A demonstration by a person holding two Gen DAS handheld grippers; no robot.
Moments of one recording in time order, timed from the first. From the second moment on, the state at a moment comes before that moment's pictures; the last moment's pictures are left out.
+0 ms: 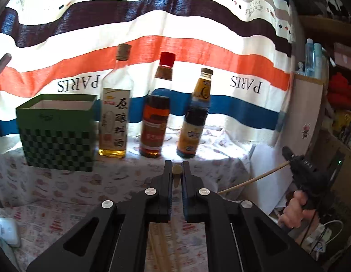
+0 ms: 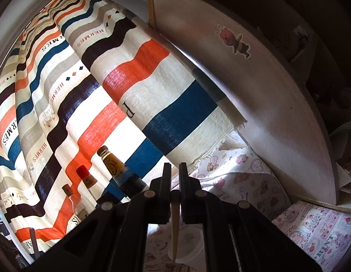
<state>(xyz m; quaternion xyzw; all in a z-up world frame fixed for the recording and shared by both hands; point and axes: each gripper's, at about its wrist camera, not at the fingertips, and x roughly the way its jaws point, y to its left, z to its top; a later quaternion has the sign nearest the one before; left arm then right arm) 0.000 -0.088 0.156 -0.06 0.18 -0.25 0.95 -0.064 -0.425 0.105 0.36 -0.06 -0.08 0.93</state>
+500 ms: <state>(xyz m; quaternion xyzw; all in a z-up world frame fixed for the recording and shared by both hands) 0.048 -0.184 0.140 -0.02 0.25 -0.27 0.93 -0.073 -0.464 0.092 0.43 -0.09 -0.11 0.89</state>
